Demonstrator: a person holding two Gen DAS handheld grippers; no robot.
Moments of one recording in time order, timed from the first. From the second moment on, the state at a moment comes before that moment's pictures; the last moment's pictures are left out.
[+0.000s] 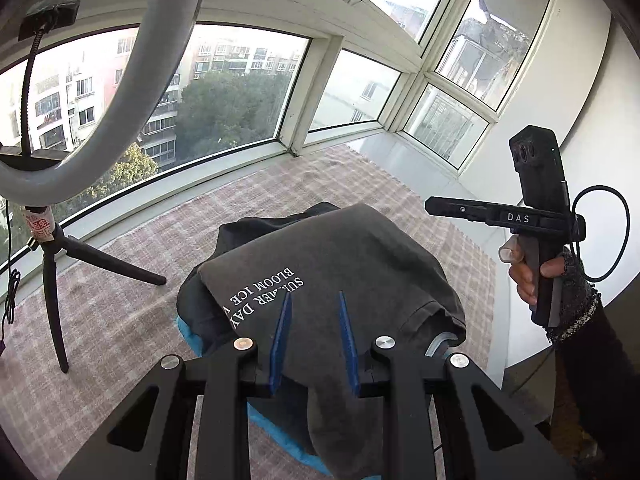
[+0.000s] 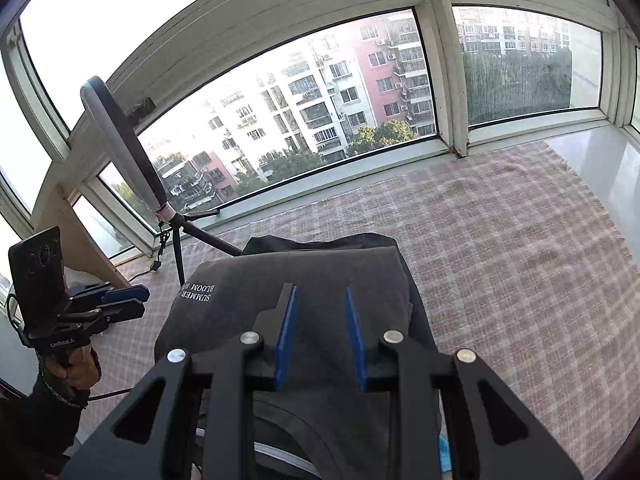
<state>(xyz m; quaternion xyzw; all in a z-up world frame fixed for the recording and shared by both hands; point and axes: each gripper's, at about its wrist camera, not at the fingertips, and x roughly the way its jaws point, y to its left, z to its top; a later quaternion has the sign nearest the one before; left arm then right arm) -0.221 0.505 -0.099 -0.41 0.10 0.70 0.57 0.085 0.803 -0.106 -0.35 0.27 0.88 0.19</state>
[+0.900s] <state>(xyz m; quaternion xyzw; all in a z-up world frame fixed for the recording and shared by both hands) -0.163 0.460 -0.120 -0.45 0.16 0.65 0.59 0.140 0.740 -0.140 -0.37 0.29 0.86 0.20</state>
